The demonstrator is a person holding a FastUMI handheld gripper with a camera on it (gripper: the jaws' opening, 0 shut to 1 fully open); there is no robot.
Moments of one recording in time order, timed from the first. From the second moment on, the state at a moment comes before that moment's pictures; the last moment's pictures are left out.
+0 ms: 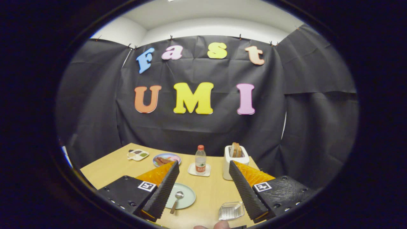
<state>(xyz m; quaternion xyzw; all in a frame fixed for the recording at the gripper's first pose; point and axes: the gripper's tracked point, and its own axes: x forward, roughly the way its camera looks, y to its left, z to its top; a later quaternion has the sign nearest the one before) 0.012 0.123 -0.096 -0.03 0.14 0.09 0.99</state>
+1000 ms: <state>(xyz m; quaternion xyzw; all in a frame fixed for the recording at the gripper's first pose) 0.036 0.224 -0.365 -0.07 0.40 0.13 0.90</state>
